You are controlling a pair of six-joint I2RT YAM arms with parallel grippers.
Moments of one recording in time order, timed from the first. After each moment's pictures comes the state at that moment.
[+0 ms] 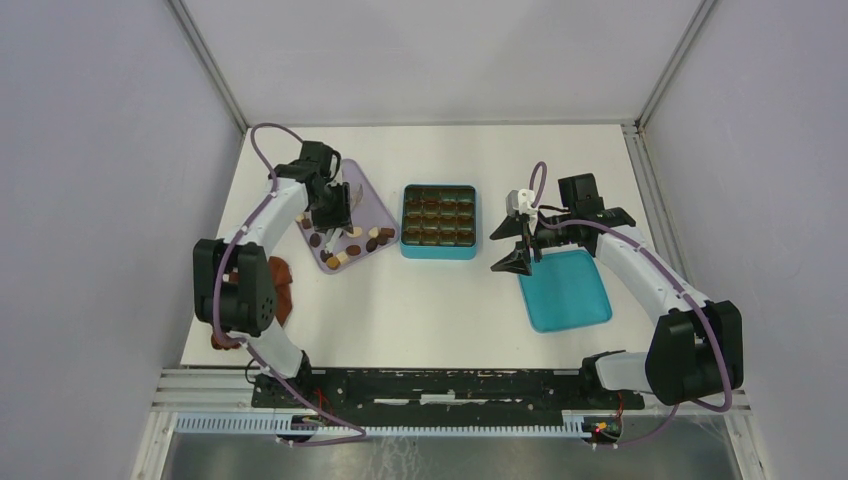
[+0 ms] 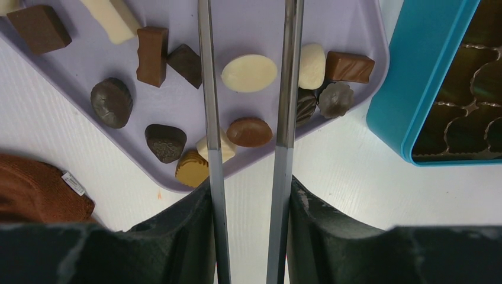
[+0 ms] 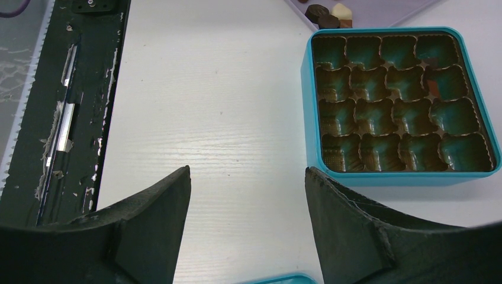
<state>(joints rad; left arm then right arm) -0.15 1.66 1.30 -0.82 0.09 -0.23 0.22 1.33 0.95 -0.58 -1.14 -0.91</state>
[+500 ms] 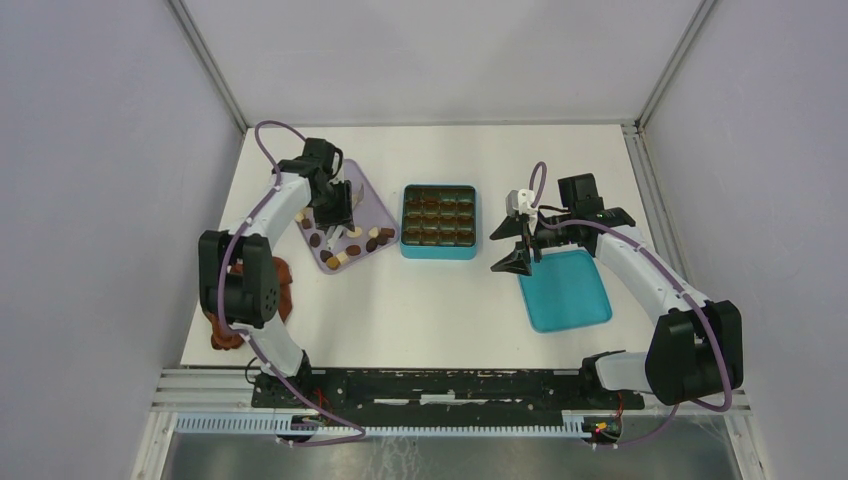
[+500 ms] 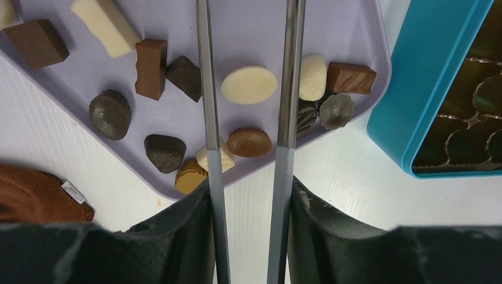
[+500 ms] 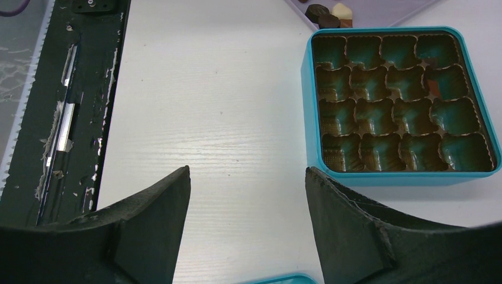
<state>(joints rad) -0.15 1.73 1.36 -0.84 0.09 -0.23 0.22 1.33 0.95 -0.58 -1.14 -0.91</state>
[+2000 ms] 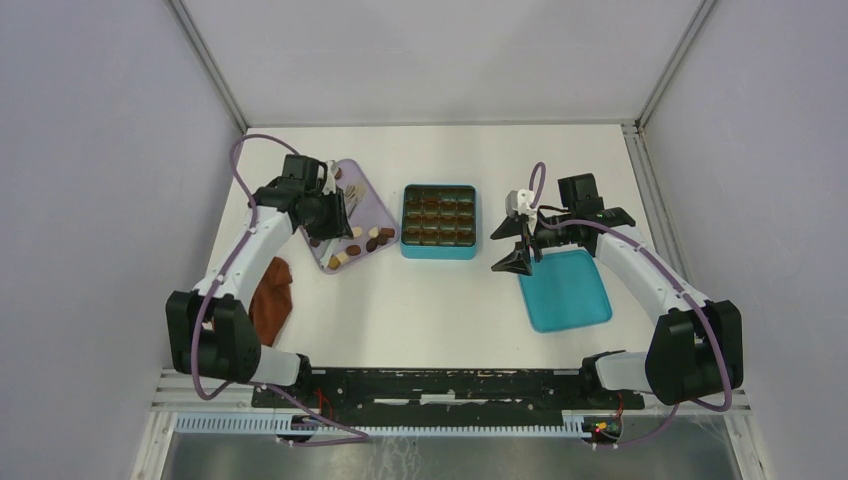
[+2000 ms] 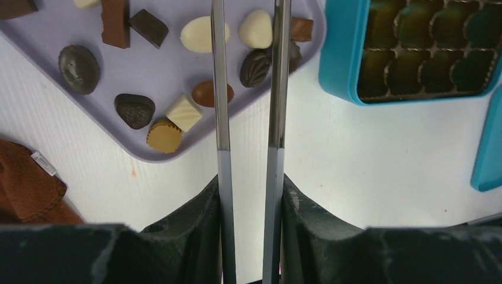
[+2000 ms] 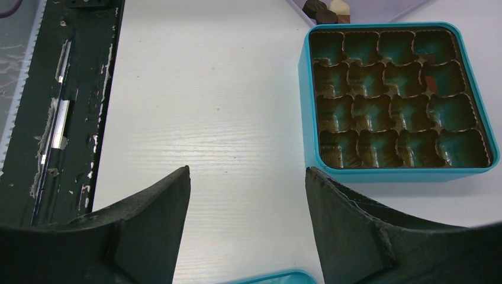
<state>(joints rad) -0.15 1.44 1.17 -0.79 0.18 -0.23 0.22 1.33 0.95 -0.59 -1.12 -0.92</state>
